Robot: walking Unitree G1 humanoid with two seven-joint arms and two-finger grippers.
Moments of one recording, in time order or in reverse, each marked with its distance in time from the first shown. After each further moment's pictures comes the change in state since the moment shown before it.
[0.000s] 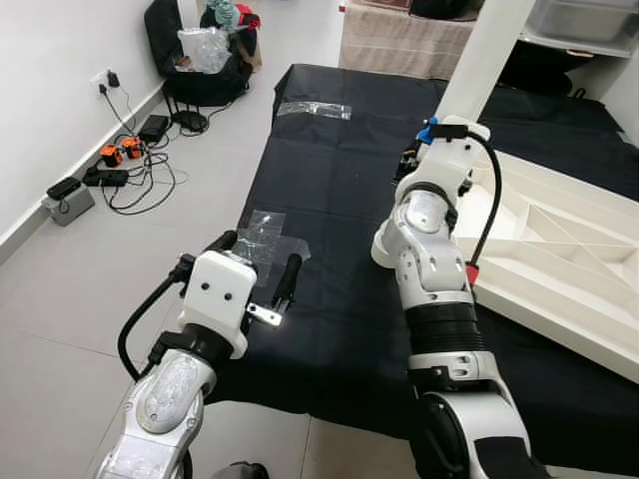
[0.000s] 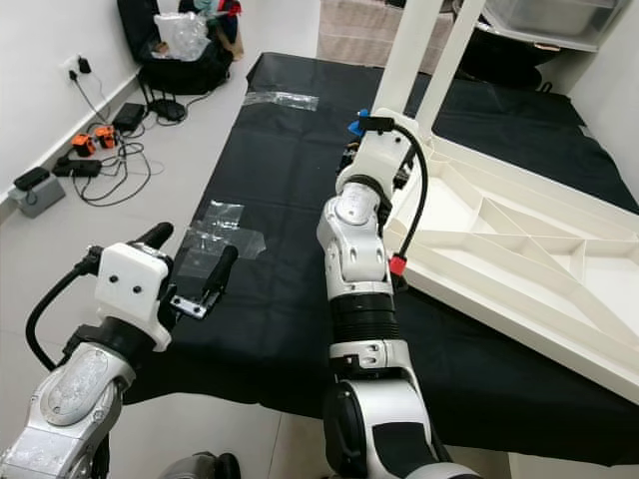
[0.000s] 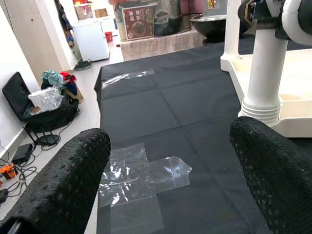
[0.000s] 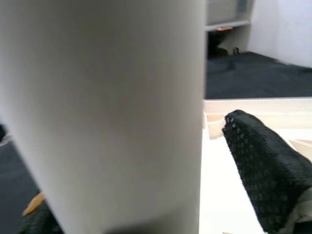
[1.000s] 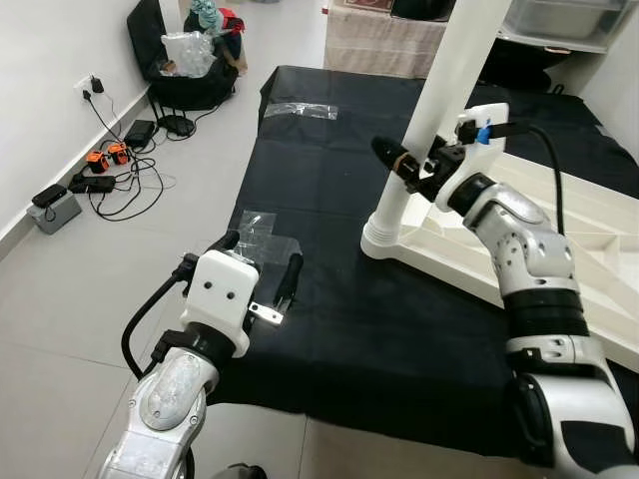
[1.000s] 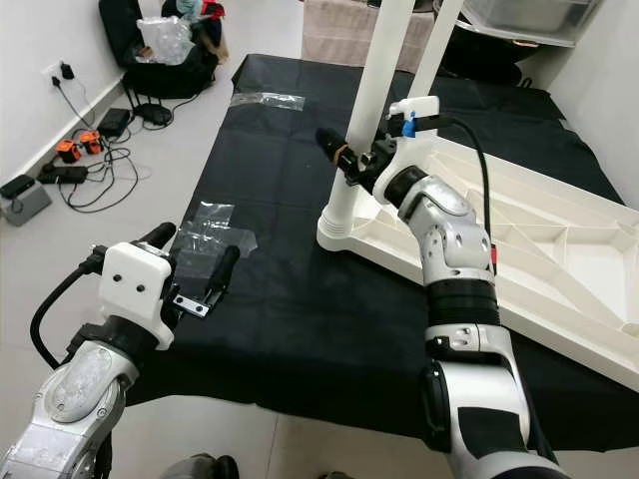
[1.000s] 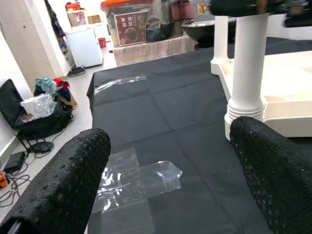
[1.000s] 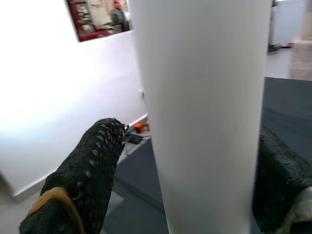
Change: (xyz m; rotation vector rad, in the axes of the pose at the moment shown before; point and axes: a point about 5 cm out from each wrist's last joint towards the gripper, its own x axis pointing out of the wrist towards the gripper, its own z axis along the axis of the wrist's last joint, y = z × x) left arm 0.003 0.000 -0.001 0.003 -0.004 0.002; right arm 0.032 -0.029 0.011 0.063 0.081 1.053
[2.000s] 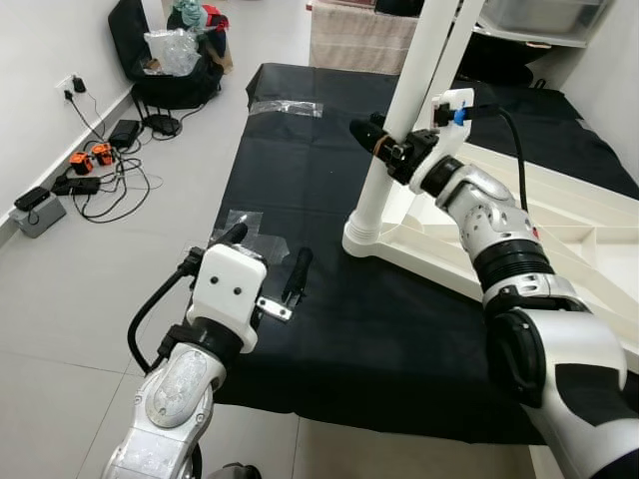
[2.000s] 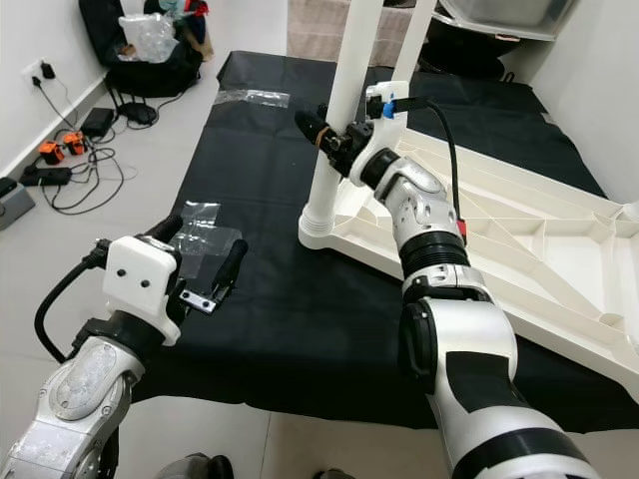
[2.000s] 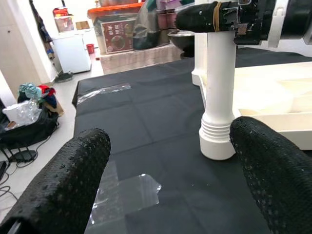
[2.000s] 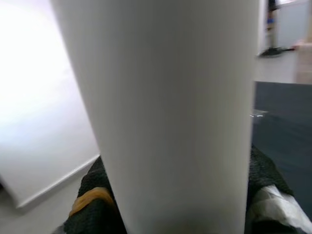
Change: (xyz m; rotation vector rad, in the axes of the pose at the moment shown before) left arm 0.002 -0.008 0.007 -0.024 -0.021 -0.025; right arm 0.024 -0.006 -0.007 0.020 -0.027 -0.050
